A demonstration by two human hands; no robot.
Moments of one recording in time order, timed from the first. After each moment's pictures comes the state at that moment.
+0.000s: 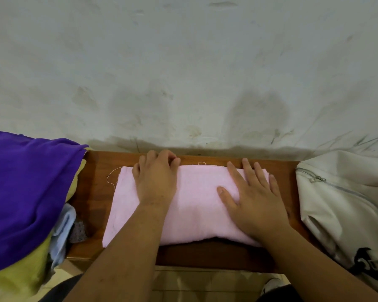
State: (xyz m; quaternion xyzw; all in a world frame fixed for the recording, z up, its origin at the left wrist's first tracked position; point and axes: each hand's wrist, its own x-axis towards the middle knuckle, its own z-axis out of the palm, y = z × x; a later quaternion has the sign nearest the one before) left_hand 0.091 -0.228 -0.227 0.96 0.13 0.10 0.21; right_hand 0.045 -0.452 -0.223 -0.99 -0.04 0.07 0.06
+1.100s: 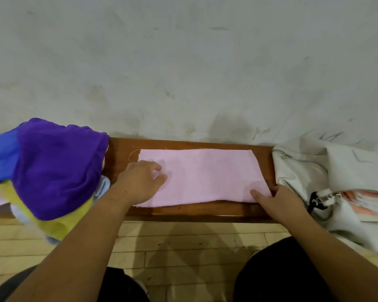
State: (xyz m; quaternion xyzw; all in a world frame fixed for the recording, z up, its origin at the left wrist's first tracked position) left_hand -0.005 -0.134 -0.175 0.96 0.00 -0.17 0.23; right_hand -0.052 -0.476 -0.168 -0.92 0.27 0.13 0.25
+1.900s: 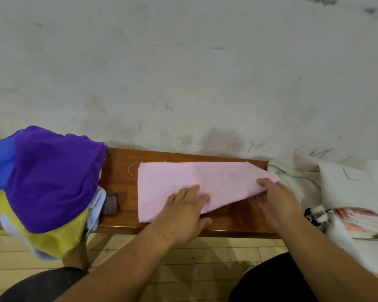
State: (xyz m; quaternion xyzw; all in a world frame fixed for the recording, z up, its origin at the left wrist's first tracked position) left_hand -0.046 -0.228 -0.178 0.95 -0.22 -0.15 0.18; right_hand -0.027 -0.455 -0.142 -0.58 0.35 -0.04 0.73
